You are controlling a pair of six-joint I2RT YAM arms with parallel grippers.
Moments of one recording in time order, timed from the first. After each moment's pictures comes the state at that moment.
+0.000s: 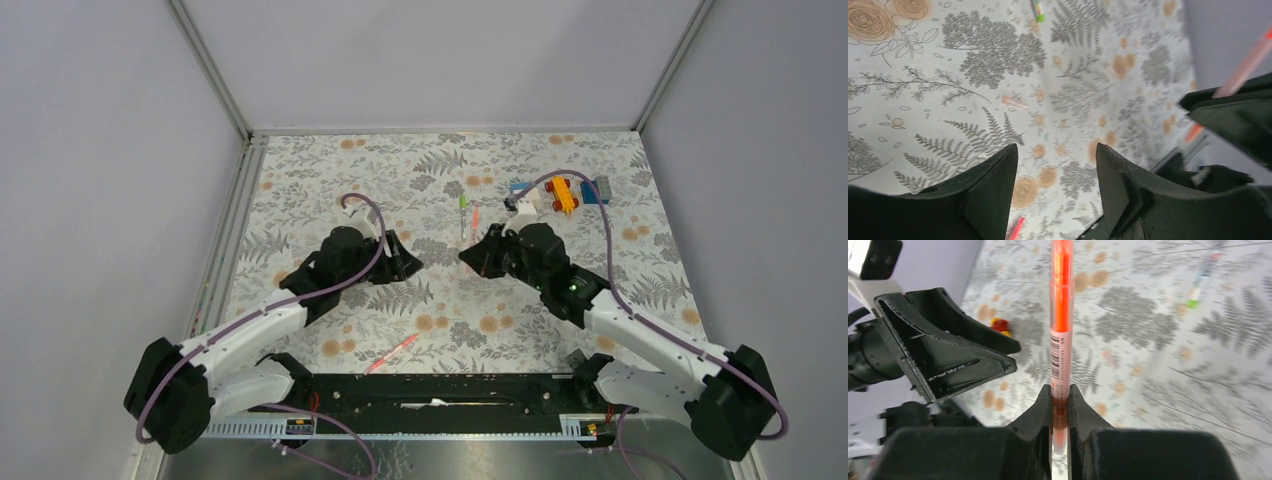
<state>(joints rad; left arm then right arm) -0.64 1.01 0.58 -0.01 0.15 -0.76 0.73 1.06 0.67 0.03 -0.08 0.67</state>
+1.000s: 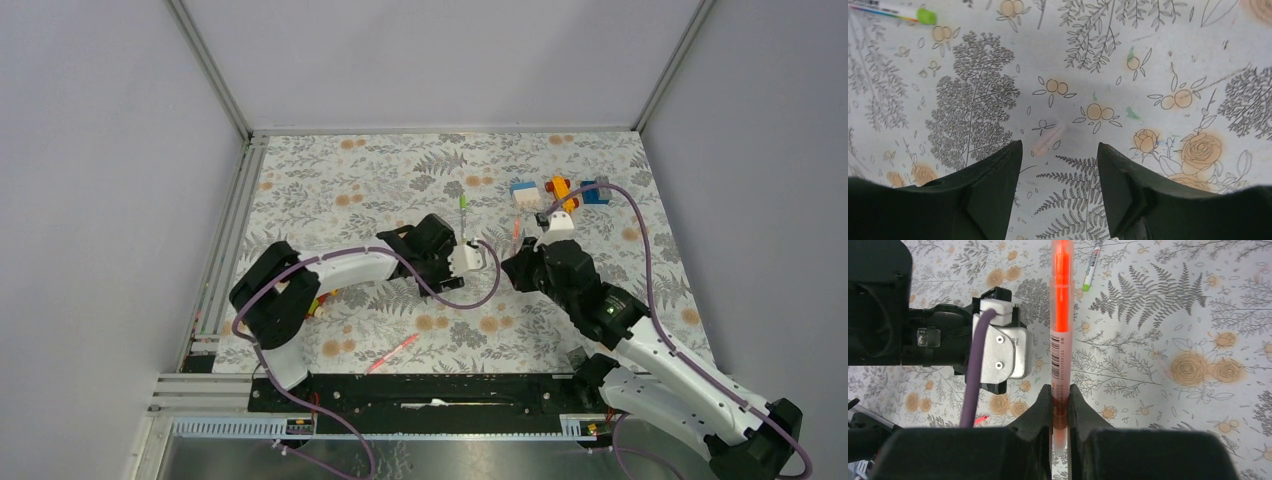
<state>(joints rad) -0.85 1.72 1.08 -0.33 0.14 0.54 0.71 0.77 0.66 -0.38 0.20 0.51</state>
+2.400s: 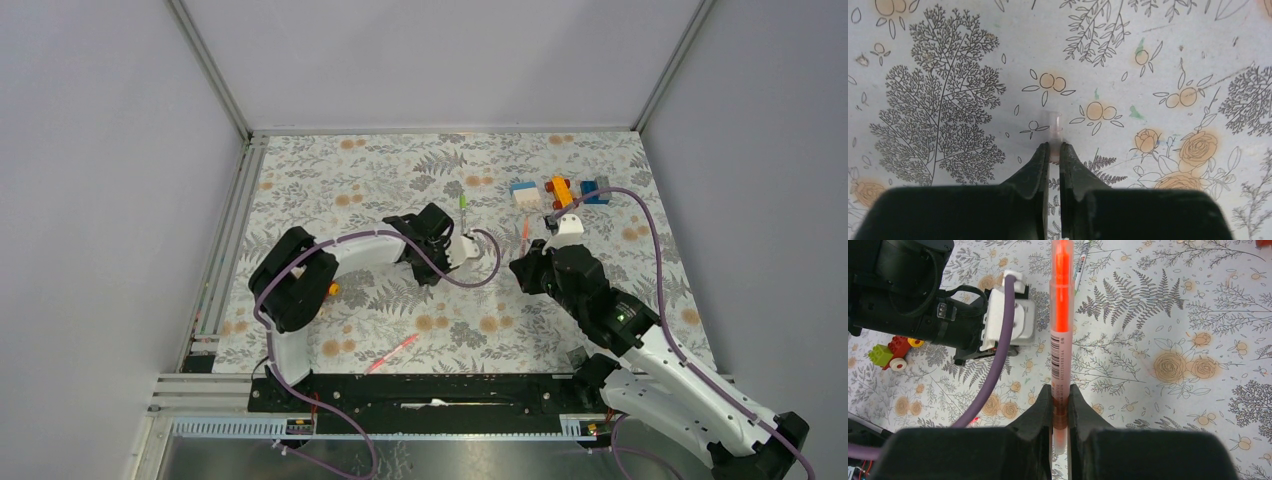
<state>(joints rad) -0.77 1.88 1.21 -0.49 0.28 0.55 0.71 0.70 0.66 -0.44 0.25 0.49</state>
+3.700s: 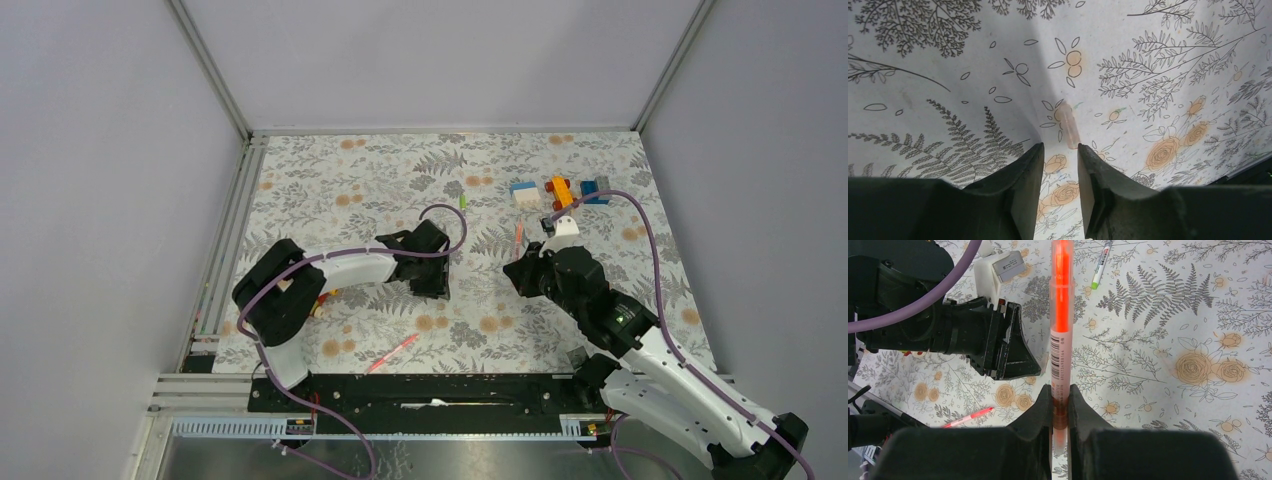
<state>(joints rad) -0.83 1.77 1.04 -0.34 0.11 -0.74 0.71 0.68 0.63 -0.41 0.17 0.50</state>
